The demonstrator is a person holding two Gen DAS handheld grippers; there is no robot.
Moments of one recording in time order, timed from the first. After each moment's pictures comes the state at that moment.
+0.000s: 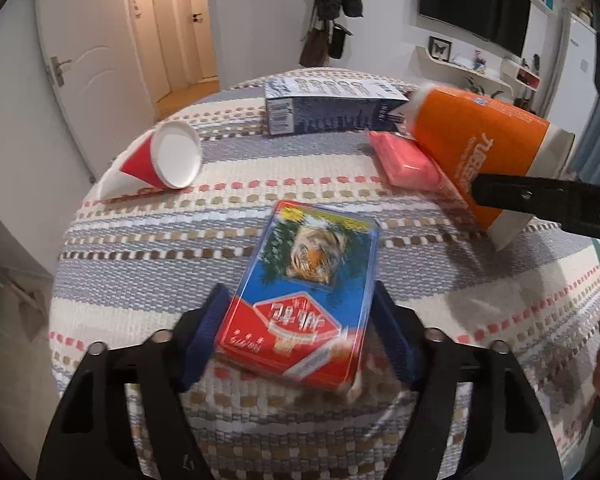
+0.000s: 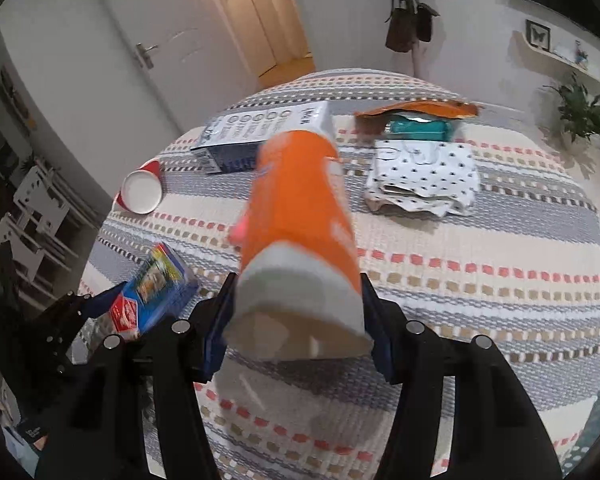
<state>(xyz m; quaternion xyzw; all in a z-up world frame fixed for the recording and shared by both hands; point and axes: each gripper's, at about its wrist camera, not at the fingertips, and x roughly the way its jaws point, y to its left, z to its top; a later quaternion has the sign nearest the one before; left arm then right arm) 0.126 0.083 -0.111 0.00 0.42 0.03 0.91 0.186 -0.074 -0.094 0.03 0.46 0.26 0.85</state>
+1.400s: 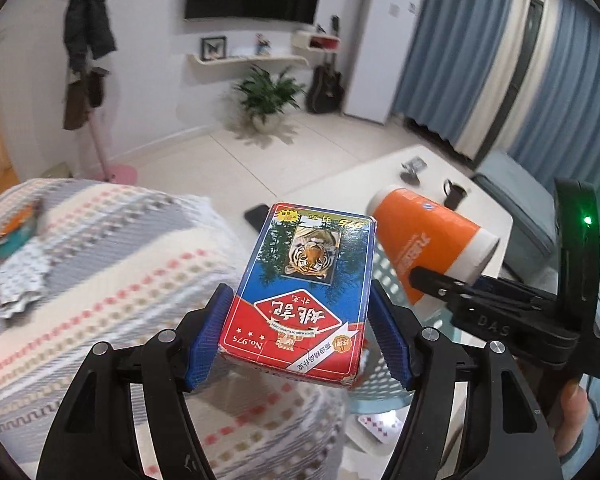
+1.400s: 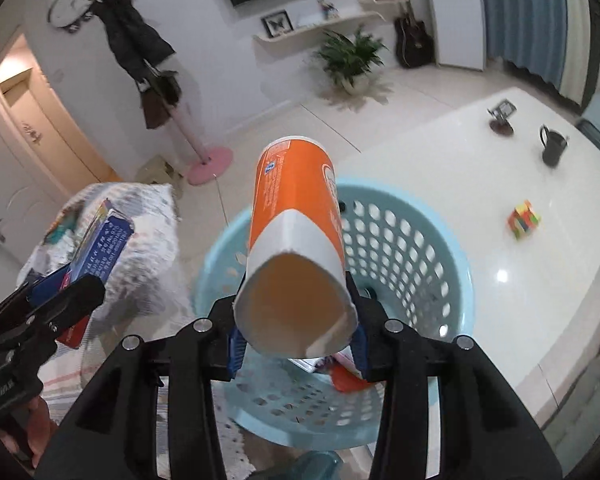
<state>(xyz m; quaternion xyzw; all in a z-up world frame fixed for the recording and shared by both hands) 0.172 -0.255 -0.093 0.07 0.40 -0.32 0.86 0.100 -0.435 -0.133 0.22 0.42 -0.08 0.88</state>
